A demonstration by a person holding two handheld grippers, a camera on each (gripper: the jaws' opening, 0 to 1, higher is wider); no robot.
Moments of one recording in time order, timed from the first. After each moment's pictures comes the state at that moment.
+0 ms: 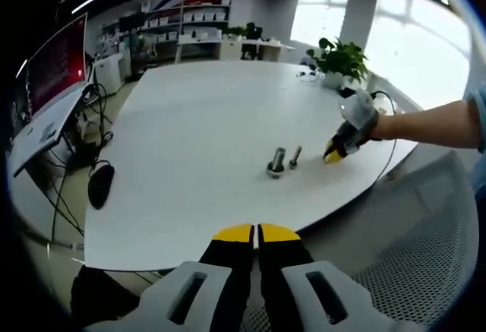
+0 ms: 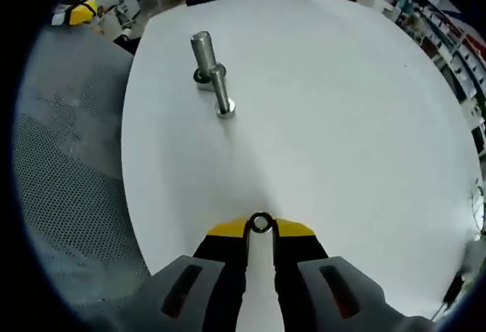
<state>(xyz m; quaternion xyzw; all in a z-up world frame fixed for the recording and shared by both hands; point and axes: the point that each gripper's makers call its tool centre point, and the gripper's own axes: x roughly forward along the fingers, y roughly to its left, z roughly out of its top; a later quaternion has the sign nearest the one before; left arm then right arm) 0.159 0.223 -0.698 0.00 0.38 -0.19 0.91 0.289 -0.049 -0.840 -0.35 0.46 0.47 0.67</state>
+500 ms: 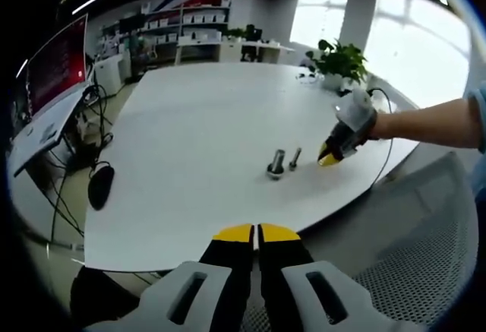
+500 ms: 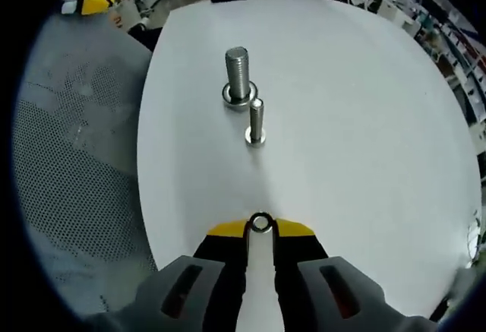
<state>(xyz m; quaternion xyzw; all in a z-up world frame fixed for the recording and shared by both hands) 0.159 0.224 -0.696 0.00 0.37 -0.19 0.91 0.291 -0.012 -0.823 -0.36 0.44 0.50 0.65</state>
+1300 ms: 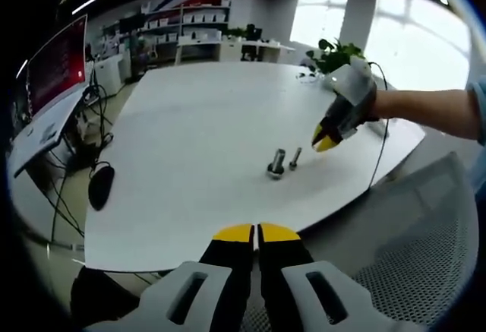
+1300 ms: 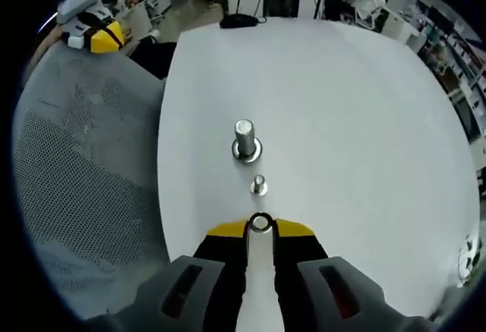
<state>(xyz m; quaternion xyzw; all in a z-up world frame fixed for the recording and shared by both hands) 0.160 0.224 -0.696 0.00 0.37 -0.19 0.91 0.297 0.023 -0.776 -0.35 0.42 0.53 0.65</state>
